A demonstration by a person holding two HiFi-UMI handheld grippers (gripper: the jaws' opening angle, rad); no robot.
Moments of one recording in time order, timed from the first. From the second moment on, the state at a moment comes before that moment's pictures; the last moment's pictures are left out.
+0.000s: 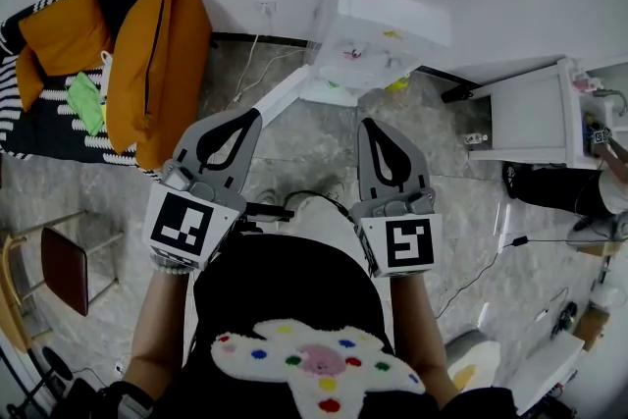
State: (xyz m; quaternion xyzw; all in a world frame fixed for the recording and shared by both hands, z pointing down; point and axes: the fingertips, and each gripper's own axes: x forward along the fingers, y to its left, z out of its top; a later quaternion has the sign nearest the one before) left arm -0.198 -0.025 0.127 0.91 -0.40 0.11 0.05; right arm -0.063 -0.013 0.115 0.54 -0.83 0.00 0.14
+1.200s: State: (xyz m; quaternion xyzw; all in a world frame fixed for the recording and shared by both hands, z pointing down) left arm -0.191 -0.024 0.123 0.91 -0.39 0.11 0.04; right arm -0.065 -0.009 0.115 0.54 -0.83 0.00 0.14
